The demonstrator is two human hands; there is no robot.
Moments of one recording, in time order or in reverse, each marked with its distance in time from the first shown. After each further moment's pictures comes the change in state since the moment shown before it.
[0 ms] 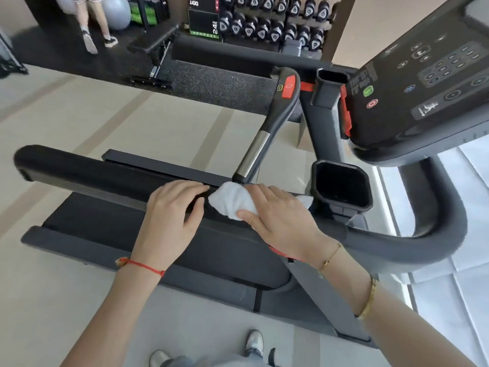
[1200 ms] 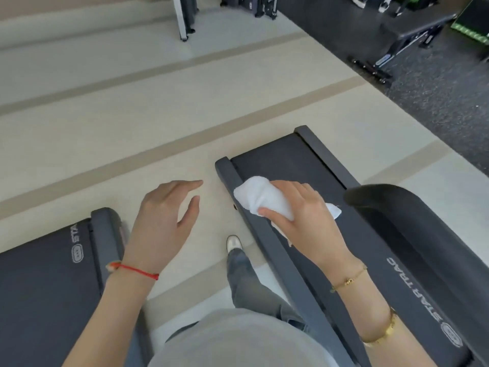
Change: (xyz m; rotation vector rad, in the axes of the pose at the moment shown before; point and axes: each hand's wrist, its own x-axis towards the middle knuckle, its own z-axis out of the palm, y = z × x) left_hand -0.194 -0.377 -0.274 0.282 0.311 -0.764; right_hand 0.307 -0.435 0.133 0.432 -0.124 -0.516
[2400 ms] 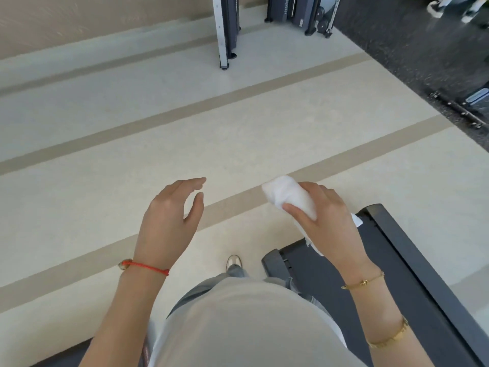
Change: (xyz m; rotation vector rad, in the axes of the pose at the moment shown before) left_hand 0.573 -0.303 -0.008 0.008 0.044 -0.230; right_hand 0.661 0.009 0.112 0.090 0.048 0.050
